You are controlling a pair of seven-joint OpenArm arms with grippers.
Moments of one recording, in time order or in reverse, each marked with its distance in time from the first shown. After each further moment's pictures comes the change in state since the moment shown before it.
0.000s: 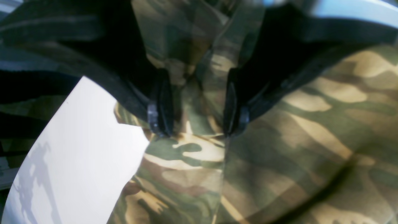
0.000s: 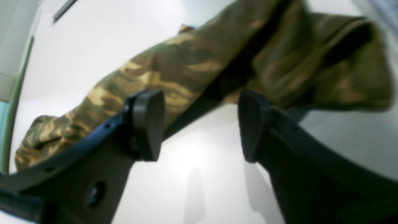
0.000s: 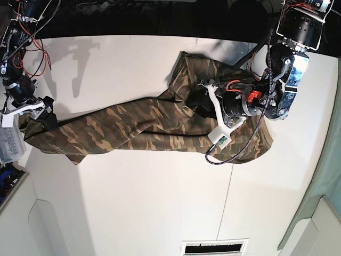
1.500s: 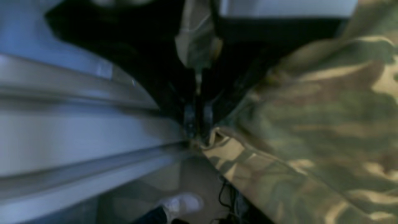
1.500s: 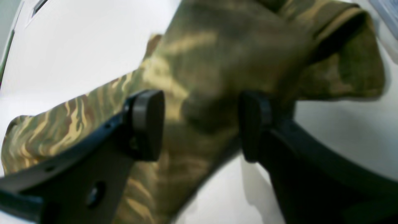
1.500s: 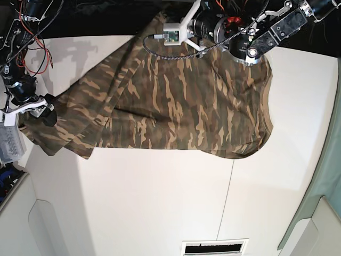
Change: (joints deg) left arm 9.4 -11.5 31.3 23.1 4.3 -8.7 3.9; right arm 0.0 -0.5 0.0 0.0 -5.3 -0.9 1.5
